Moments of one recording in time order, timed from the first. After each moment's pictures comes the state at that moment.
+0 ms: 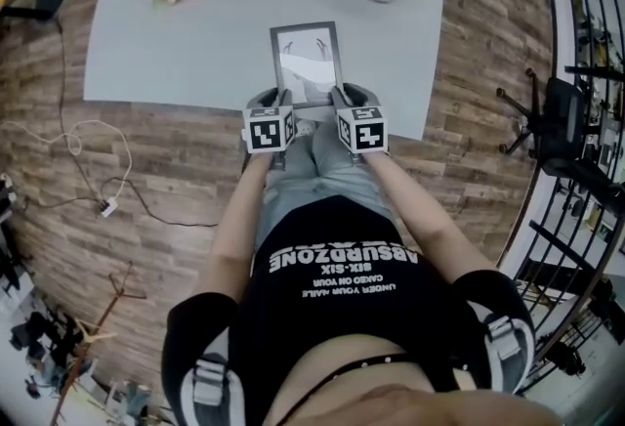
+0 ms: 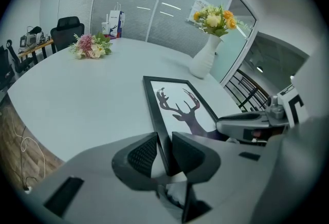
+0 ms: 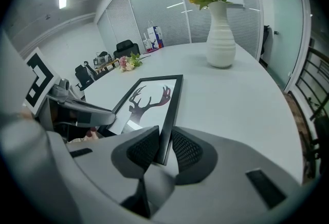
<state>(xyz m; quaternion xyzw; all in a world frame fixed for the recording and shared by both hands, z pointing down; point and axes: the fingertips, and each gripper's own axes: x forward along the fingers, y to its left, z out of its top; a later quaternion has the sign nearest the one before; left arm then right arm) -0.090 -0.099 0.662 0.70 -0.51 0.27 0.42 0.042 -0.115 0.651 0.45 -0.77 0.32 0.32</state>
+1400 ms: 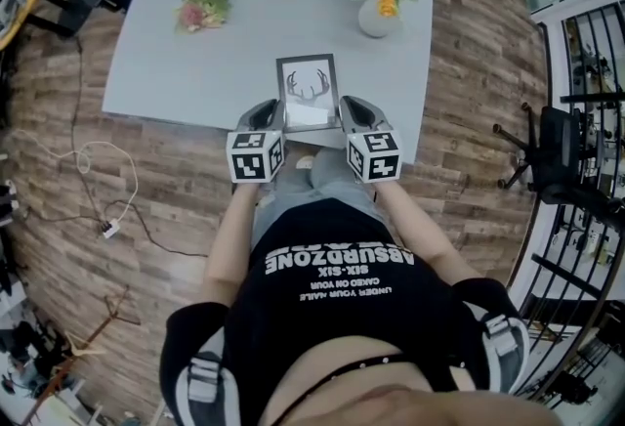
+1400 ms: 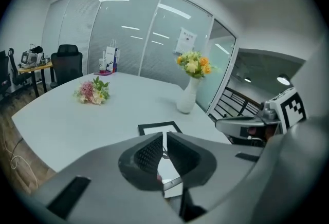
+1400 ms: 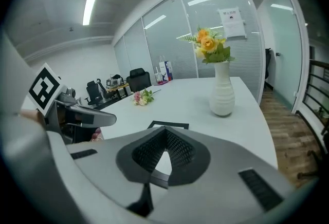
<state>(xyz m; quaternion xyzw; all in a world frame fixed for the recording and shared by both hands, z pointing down) -0.102 -0.117 0.537 0.77 -0.54 0.17 0.31 0.039 -0.134 0.523 0.46 -0.84 0.22 0.21</state>
